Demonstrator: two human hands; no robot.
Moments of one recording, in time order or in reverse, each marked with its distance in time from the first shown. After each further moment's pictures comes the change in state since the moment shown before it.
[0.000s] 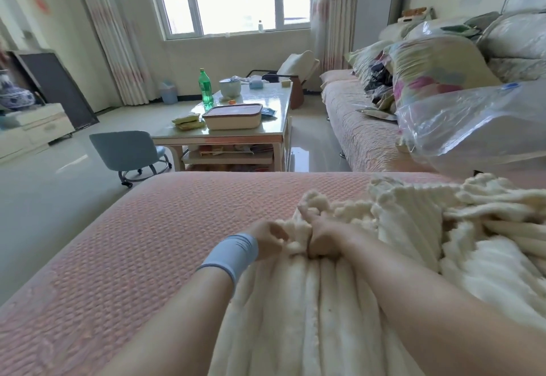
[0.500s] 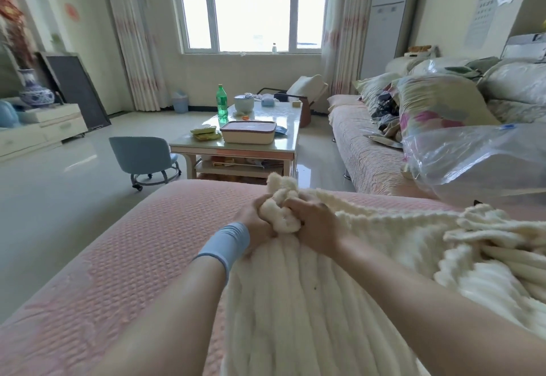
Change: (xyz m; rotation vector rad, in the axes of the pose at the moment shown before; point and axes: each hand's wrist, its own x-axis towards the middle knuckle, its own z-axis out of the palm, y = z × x) left_hand -0.044 -0.023 -0.071 -0.425 0.258 0.049; right_hand -0.059 -0.075 -0.024 0.253 0.686 -0.708
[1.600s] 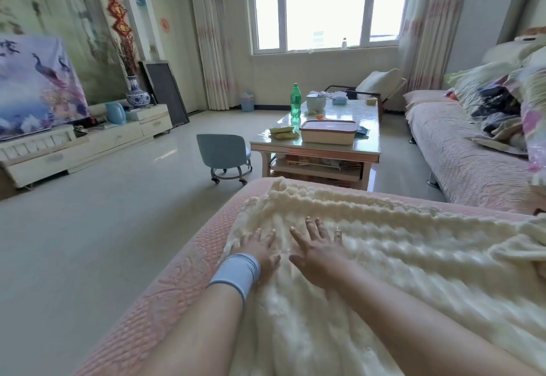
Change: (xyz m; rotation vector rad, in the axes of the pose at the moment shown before) left_hand -0.027 -0.173 -0.134 0.860 -0.099 -0.310; right_hand 0.061 -0.108 0.182 -0.405 -0.563 0.194
